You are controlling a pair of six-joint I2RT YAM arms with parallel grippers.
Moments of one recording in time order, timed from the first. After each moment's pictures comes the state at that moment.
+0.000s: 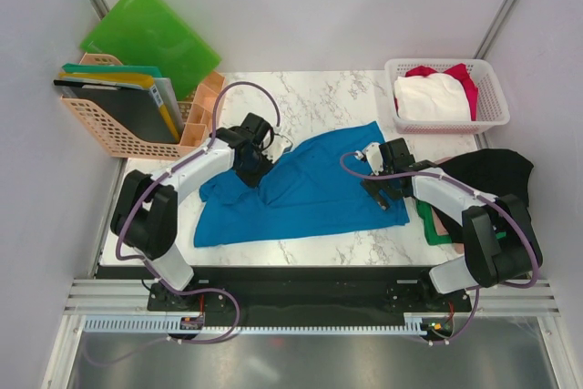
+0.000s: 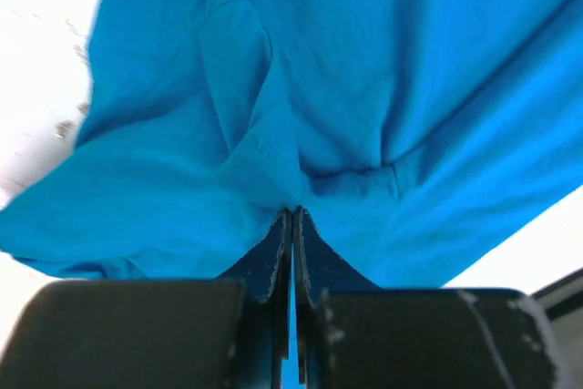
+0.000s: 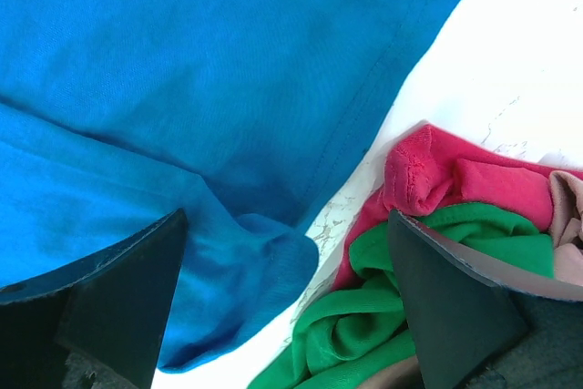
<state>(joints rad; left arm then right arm) -0.51 1.67 1.22 -0.76 0.07 0.31 0.31 1.46 0.78 -0.42 0.16 -0.42</state>
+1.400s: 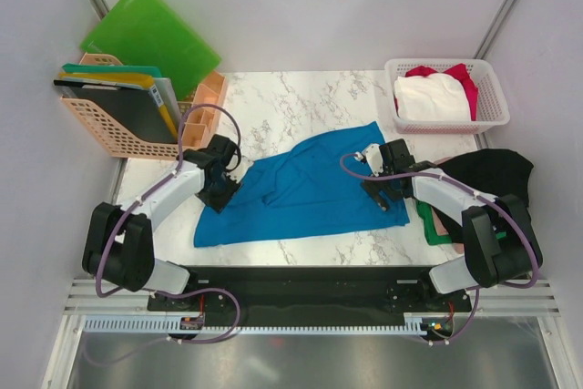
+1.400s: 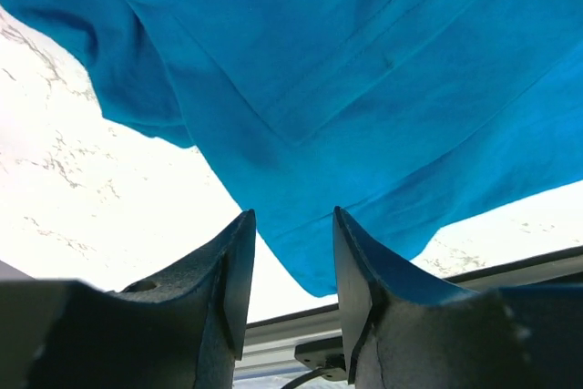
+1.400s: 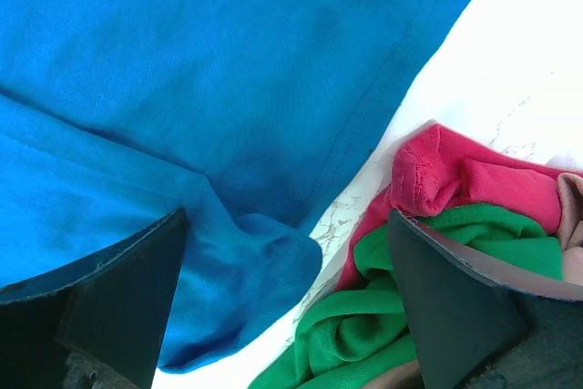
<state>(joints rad) -0.36 1.43 0.94 -0.87 -0.11 0.30 0.31 1.46 0.77 -0.42 0.15 -0.42</state>
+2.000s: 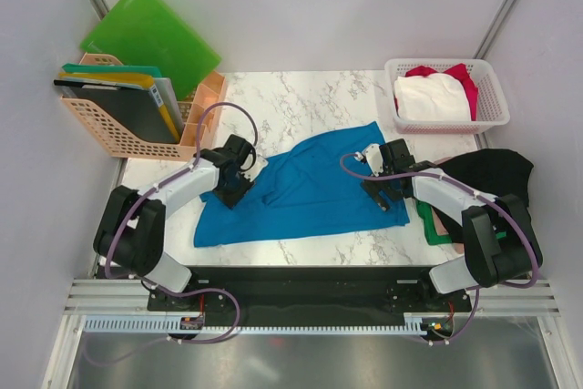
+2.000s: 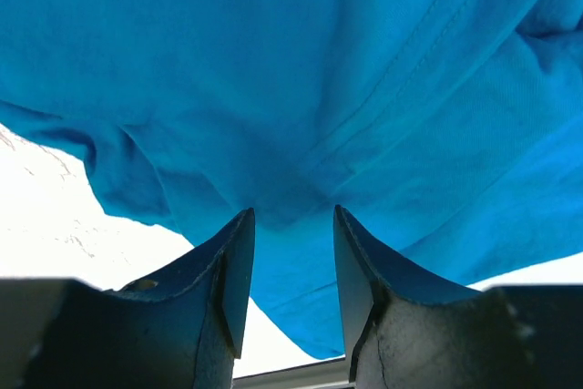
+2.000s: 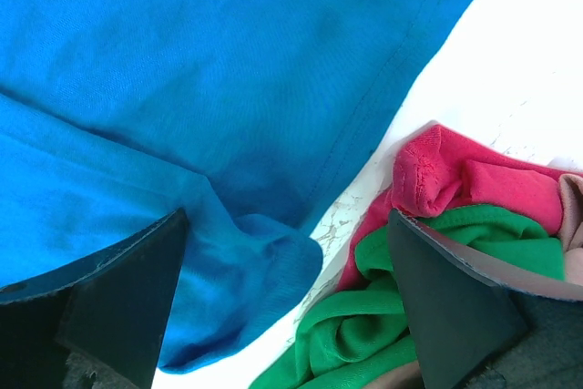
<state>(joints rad) -0.44 1.53 0.94 -0.73 -0.12 0.32 0.31 1.46 0.77 -0.42 0.14 -0.42</state>
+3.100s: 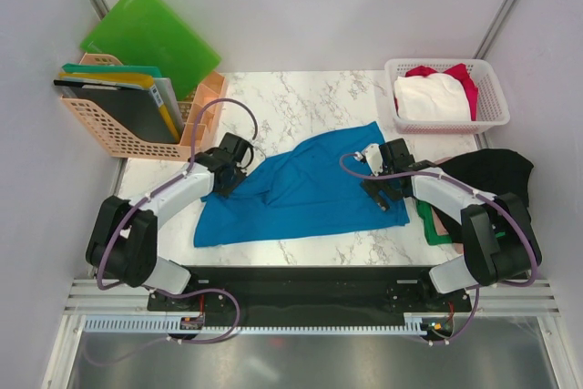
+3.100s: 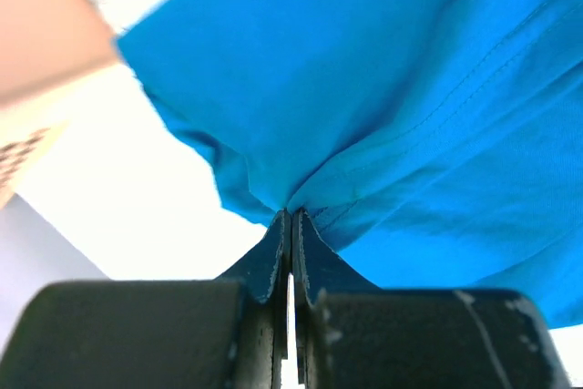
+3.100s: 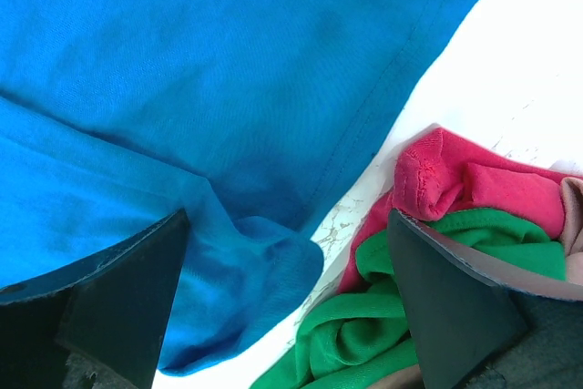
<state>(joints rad) -0.44 1.47 0.90 -0.60 -0.28 0.43 0.31 1.47 0.77 -0.42 0.14 -0.42</state>
